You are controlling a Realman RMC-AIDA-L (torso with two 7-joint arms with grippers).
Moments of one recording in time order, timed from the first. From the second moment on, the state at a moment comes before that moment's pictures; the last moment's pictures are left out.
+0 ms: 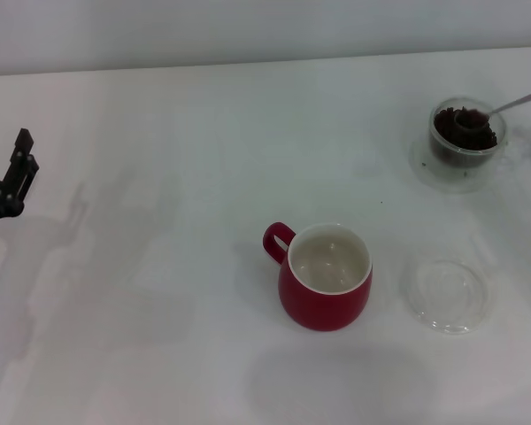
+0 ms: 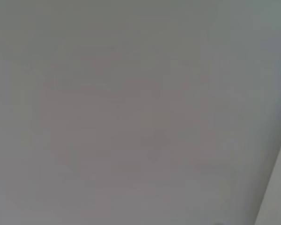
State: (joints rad) left arm -0.35 -2.09 2.45 0.17 -0.81 1.33 -0.08; right arm 0.32 1.99 -0.39 -0.29 1.74 1.26 -1.02
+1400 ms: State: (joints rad) left arm -0.33 -2.09 2.51 0.17 -0.81 1.34 -0.08; right arm 0.31 2.00 -0.61 -0.19 1.73 1.50 -1.10
